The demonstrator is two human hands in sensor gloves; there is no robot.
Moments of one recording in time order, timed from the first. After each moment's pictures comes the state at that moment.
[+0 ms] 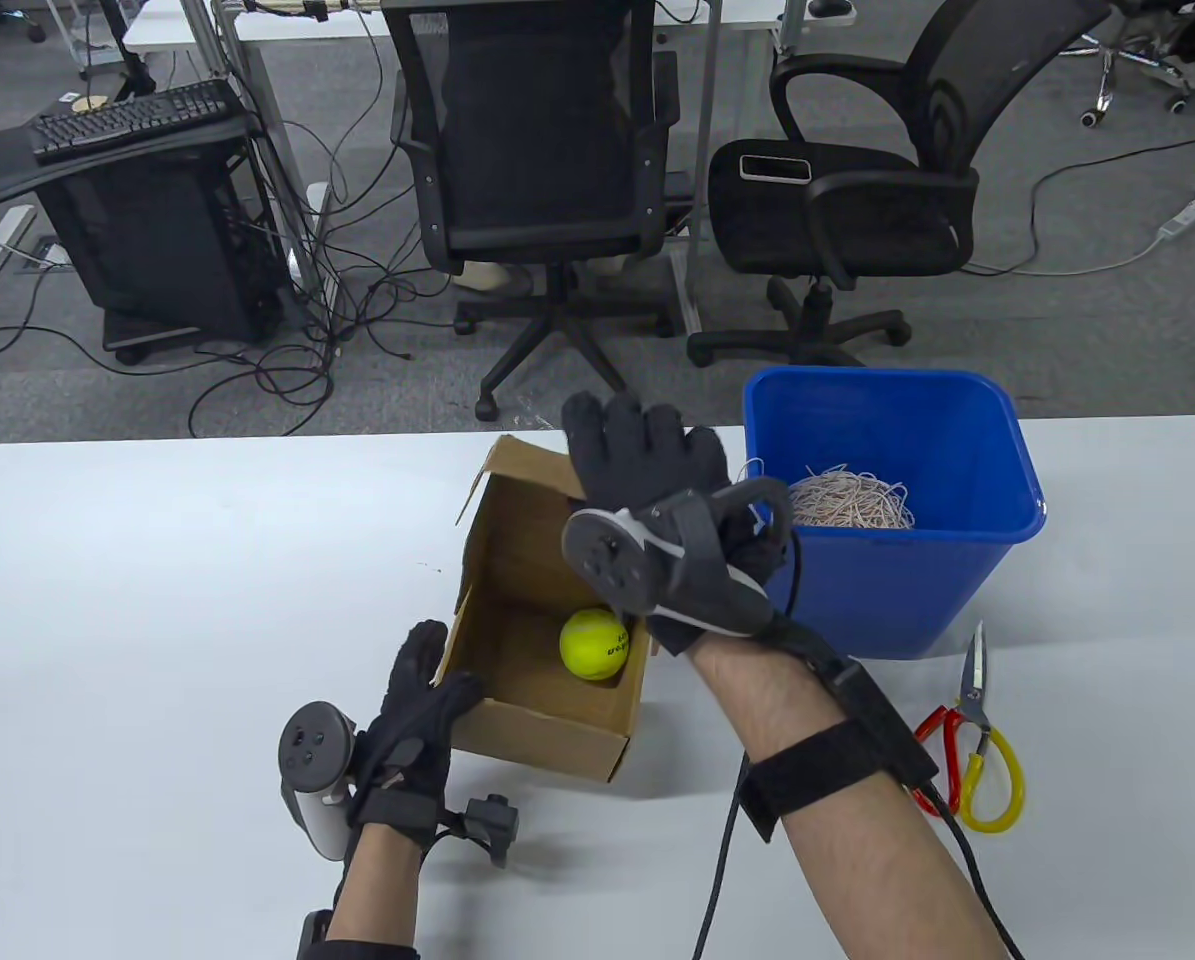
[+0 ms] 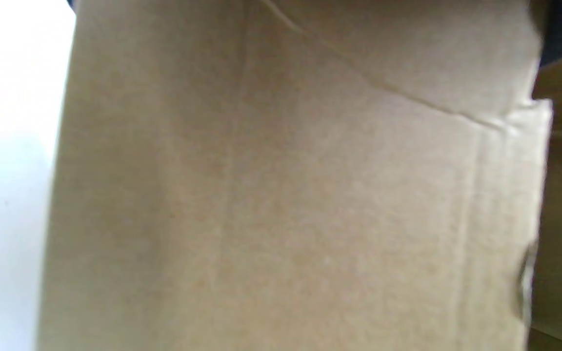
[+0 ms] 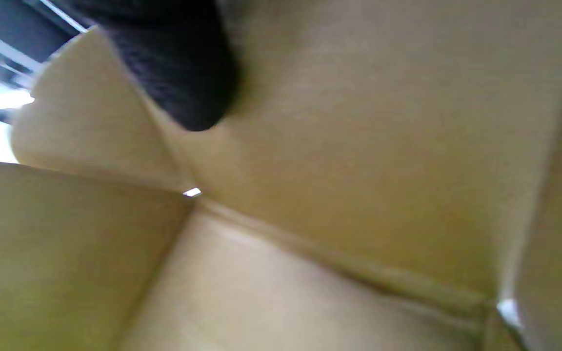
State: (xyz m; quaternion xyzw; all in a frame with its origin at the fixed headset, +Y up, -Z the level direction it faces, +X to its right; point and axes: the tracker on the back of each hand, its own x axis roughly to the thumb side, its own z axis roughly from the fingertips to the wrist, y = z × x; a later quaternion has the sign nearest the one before) left_hand -0.220 -0.746 -0.323 0.04 -0.02 0.70 0.72; right_hand 0.027 -0.463 -0.362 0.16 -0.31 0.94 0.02
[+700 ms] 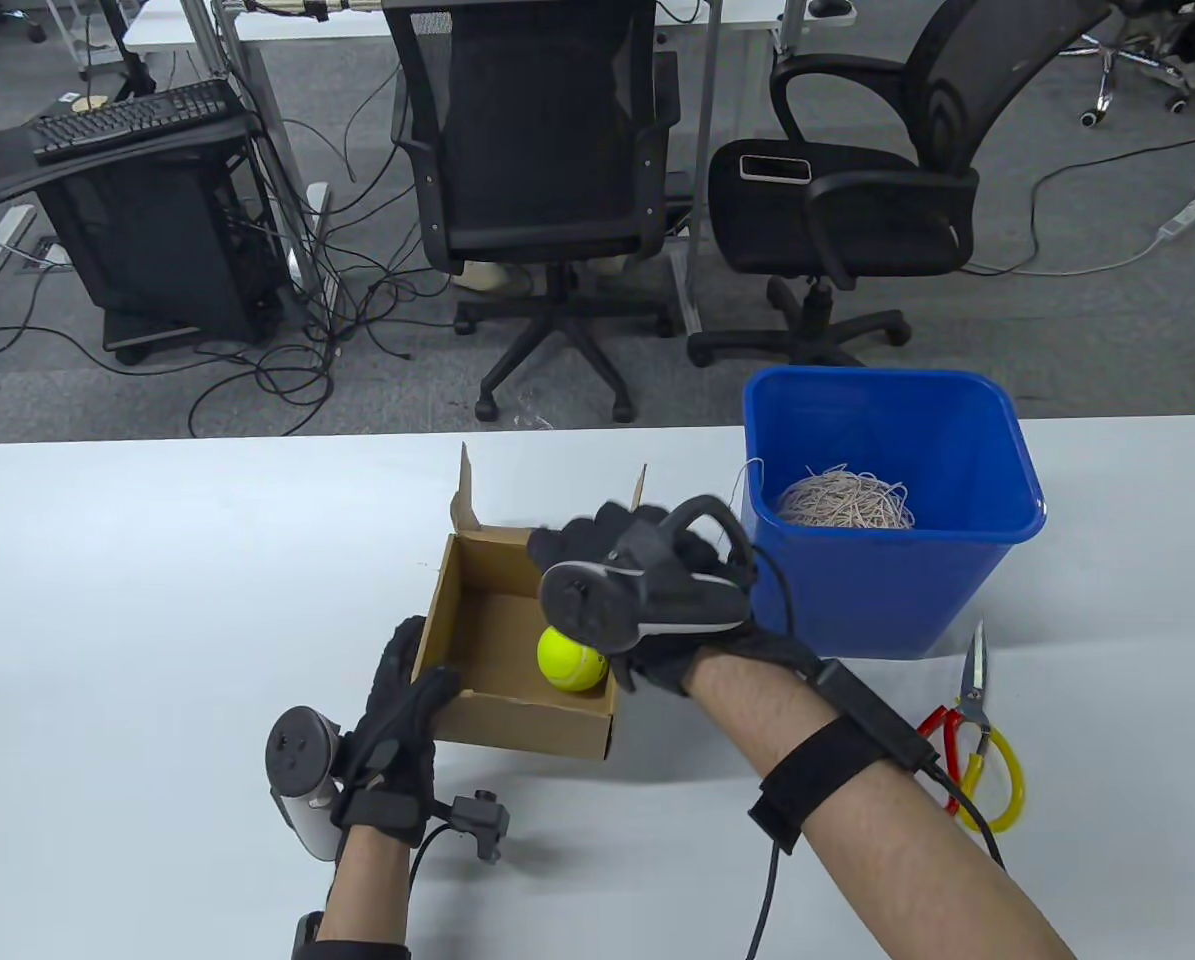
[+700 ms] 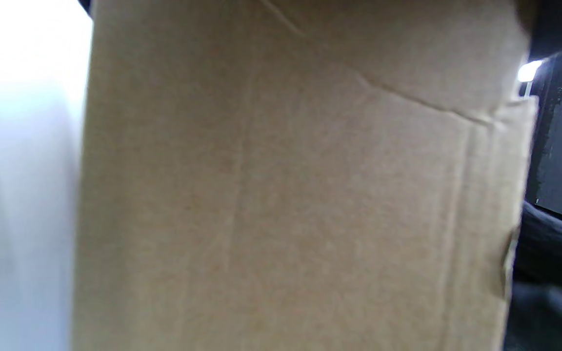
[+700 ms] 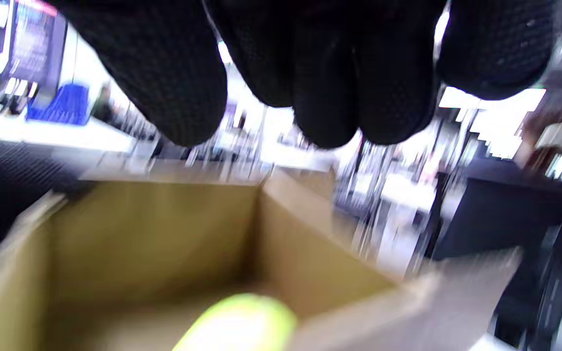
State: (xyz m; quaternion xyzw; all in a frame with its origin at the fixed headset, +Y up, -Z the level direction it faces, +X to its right) left_hand -0.229 -0.747 -0.324 0.05 -0.03 0.72 0.69; right_hand -0.018 -0.556 -0.344 0.38 -0.01 0.93 -0.05
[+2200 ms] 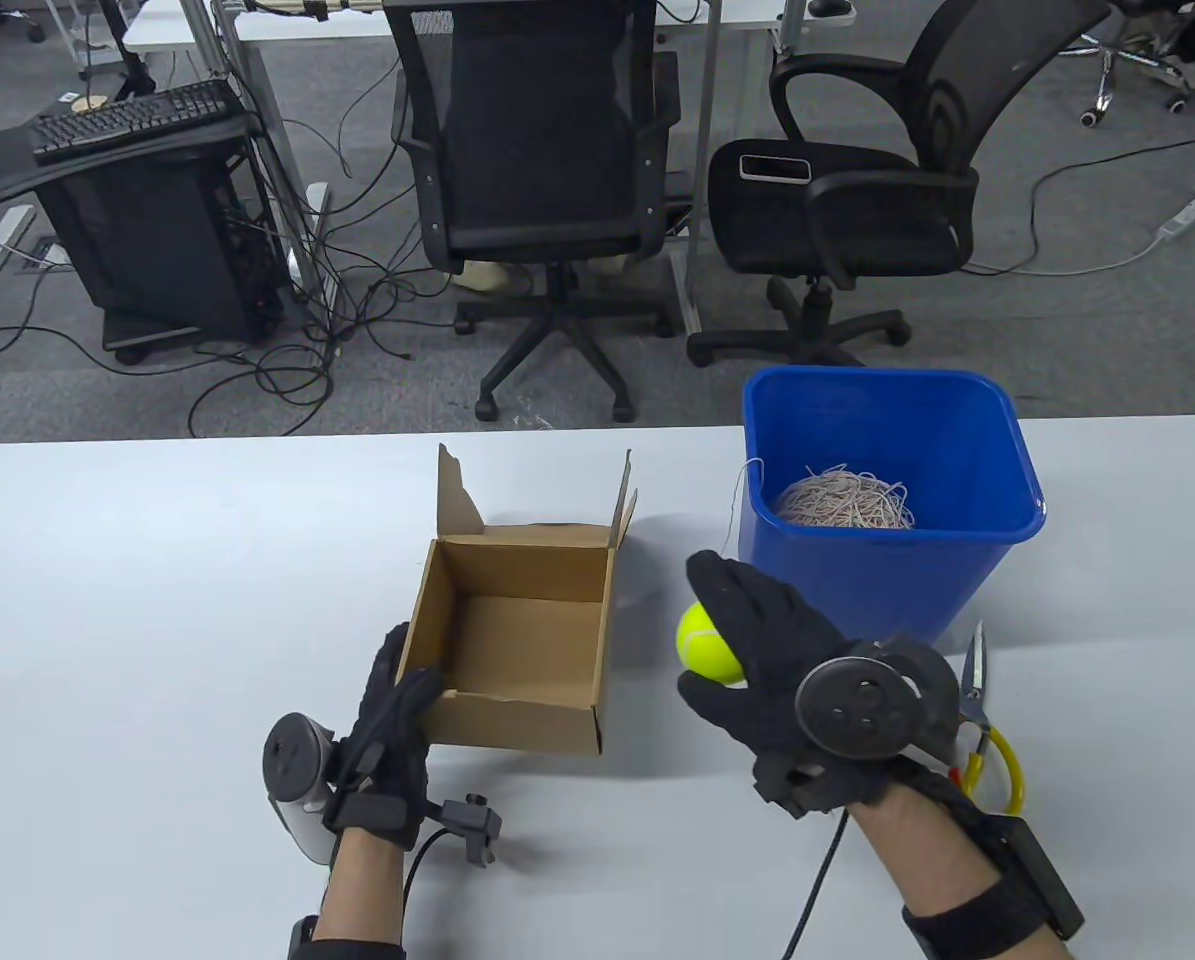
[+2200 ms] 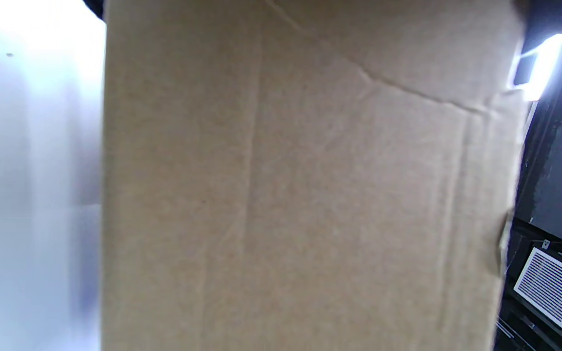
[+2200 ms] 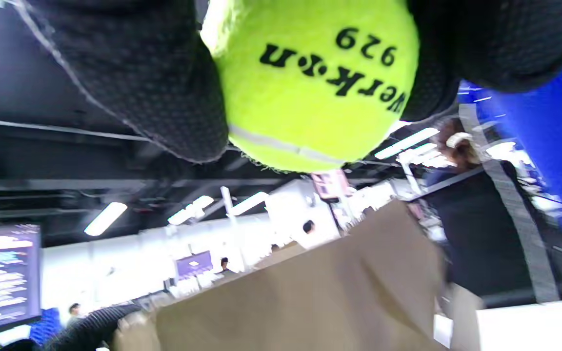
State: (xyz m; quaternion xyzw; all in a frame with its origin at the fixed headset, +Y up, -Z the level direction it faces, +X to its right) left_hand -0.235 -0.761 -0.325 0.04 -0.03 0.76 0.65; right_hand 0.154 -0.589 -0.291 0.25 -0.18 0.91 0.27
